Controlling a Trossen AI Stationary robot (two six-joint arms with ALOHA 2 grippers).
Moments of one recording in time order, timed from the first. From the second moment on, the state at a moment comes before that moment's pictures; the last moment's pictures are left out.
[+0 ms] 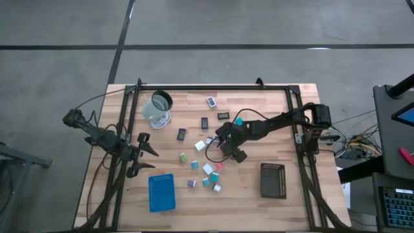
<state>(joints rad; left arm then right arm) -0.53 0.03 0.01 0.03 -0.17 0.39 -0.09 1.83 0.90 -0.04 -0.25 -0.71</state>
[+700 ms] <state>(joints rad) -0.53 0.03 0.01 0.03 -0.17 0.39 -0.09 1.83 0.90 -0.04 -0.23 -0.66</state>
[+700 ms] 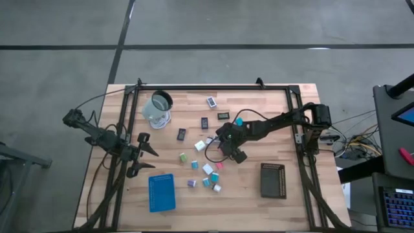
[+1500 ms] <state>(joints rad) -0.53 0.03 0.01 0.03 -0.17 0.39 -0.09 1.83 0.90 -0.01 -0.19 -0.66</state>
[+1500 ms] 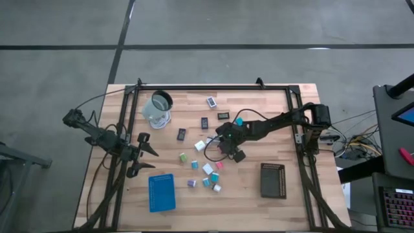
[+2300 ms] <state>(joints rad) -0.53 0.03 0.01 0.03 -0.17 0.39 -0.09 1.80 0.90 0.02 -0.18 -0.63</state>
